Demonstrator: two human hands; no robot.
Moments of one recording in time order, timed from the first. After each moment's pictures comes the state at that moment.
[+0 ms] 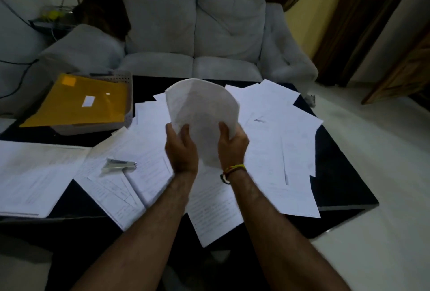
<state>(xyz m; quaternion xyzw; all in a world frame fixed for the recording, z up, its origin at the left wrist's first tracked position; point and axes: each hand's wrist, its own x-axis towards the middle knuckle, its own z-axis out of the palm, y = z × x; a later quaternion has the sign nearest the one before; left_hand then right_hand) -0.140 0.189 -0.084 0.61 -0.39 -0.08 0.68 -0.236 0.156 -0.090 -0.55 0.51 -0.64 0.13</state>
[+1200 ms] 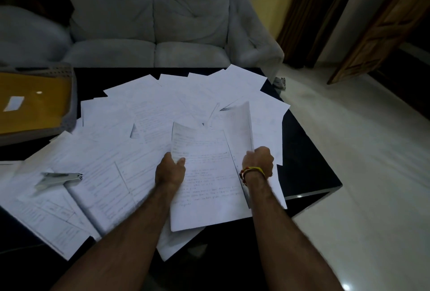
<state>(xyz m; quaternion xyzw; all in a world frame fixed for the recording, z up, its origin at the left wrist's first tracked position) -0.190 0.160 -0.173 0.77 -0.45 -0.32 0.32 -0.396 0.135 -0.146 -0.33 0.87 -0.30 0.19</state>
